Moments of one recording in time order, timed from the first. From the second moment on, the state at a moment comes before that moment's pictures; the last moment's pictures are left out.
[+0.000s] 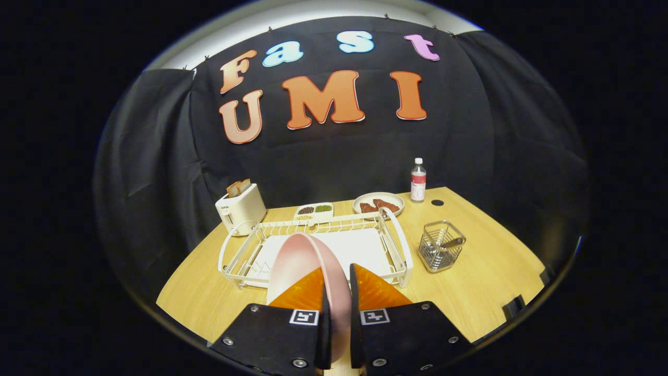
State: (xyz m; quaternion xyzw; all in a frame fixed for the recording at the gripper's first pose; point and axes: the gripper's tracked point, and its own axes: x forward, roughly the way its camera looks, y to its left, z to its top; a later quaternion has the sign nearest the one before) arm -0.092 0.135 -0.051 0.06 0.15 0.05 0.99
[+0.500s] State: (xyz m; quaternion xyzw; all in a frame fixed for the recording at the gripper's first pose) arm -0.111 0.123 -0.135 0.14 0.19 0.06 0.97
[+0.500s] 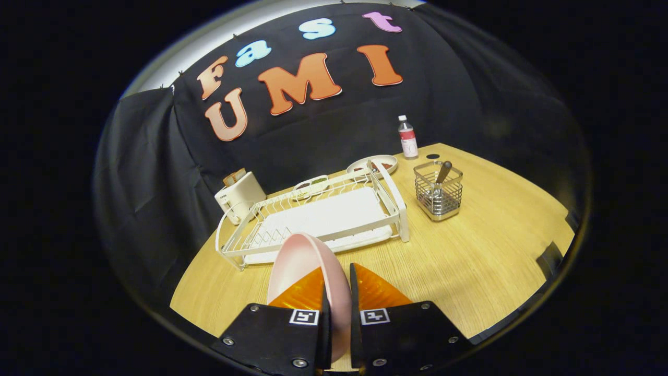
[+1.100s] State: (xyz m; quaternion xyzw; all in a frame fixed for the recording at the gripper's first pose) arm -0.090 0.134 -0.175 0.21 0.22 0.09 0.95
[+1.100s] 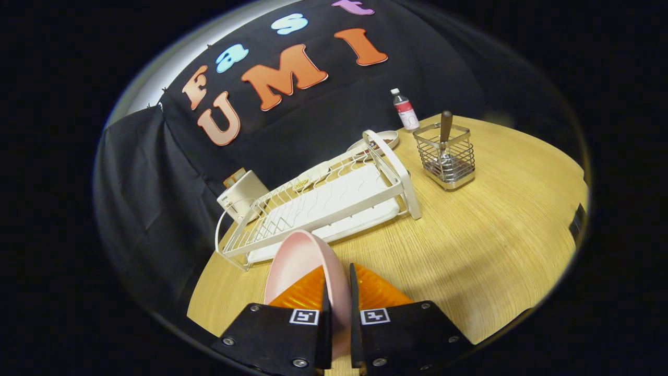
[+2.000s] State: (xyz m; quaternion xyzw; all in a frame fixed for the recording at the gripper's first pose) arm -0.077 0.095 -0.187 0.10 0.20 0.05 0.97
